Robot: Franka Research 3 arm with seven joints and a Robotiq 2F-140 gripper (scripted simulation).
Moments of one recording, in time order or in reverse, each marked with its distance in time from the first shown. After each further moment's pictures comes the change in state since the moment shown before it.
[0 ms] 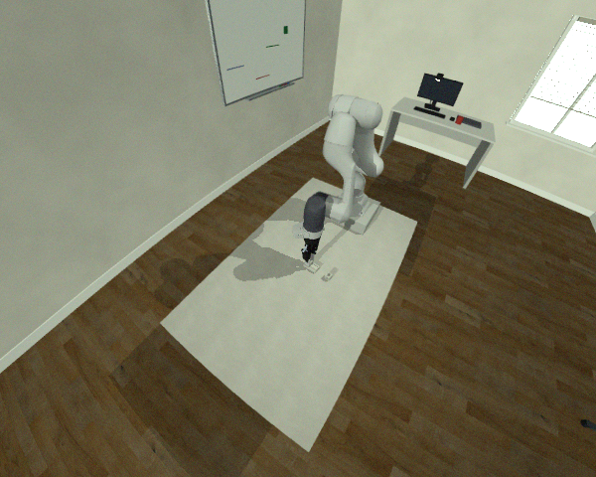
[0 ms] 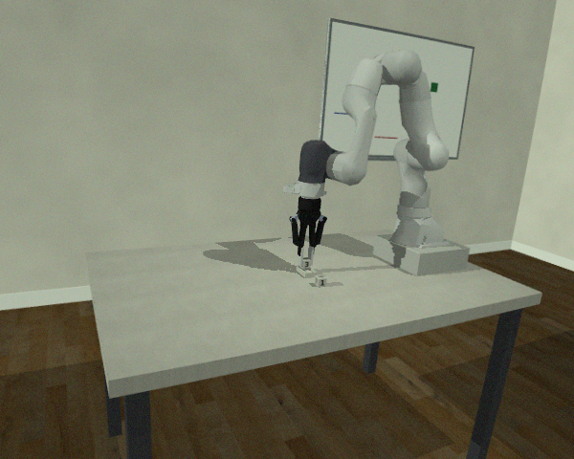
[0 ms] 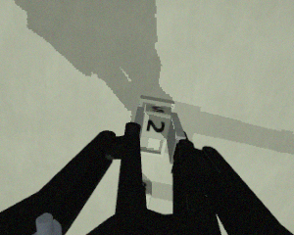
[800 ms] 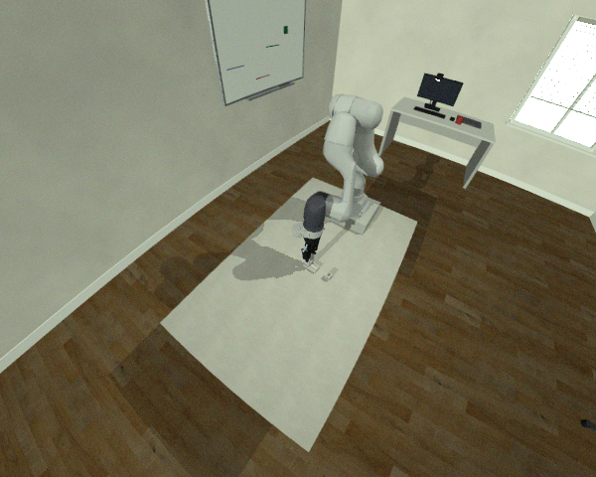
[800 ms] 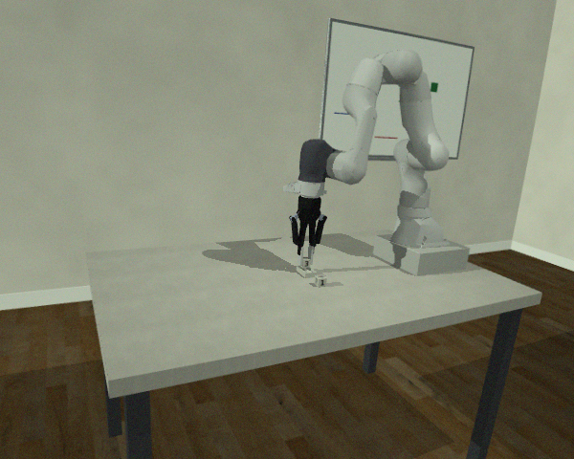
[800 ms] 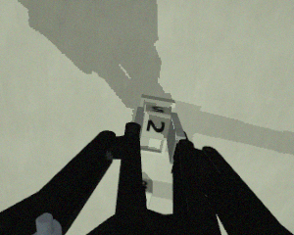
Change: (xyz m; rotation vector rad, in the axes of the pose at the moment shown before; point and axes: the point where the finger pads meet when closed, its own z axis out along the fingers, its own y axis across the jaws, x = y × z) arm 0.000 -0.001 -0.003 0.002 0.000 0.000
